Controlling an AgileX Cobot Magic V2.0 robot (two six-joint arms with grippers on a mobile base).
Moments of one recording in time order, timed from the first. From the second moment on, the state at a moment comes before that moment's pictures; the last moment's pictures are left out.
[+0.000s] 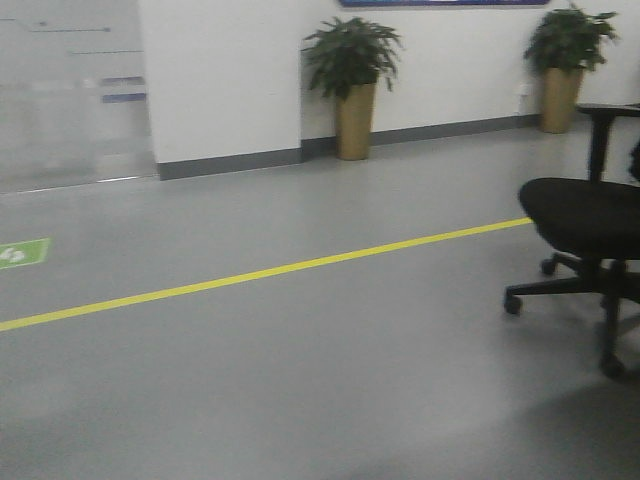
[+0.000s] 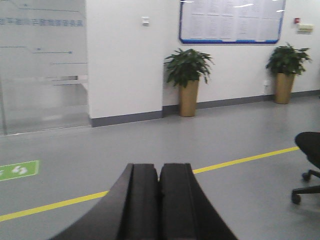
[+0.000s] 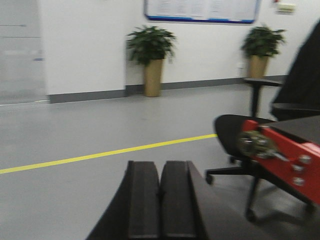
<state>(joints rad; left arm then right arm) 0.00 0.00 0.00 0.11 -0.03 -0.07 -0.09 0.00 0.00 0.07 0.06 -0.04</state>
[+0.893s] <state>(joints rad) 0.00 0.00 0.00 0.11 -0.03 -0.07 -0.09 0.00 0.00 0.07 0.06 -0.04</state>
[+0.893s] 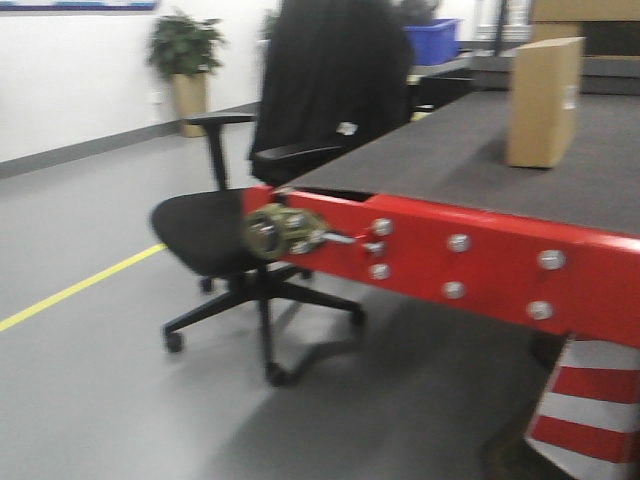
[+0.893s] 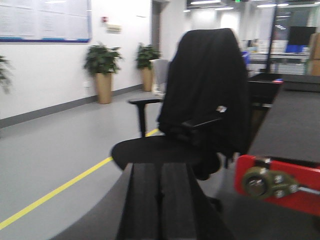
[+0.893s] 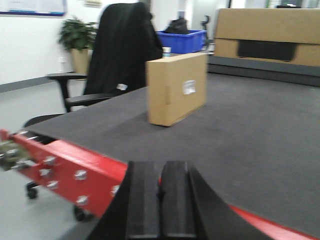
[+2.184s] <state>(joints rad) 0.00 0.00 0.00 0.11 -0.03 -0.07 -0.09 0.00 0.00 0.07 0.06 -0.04</state>
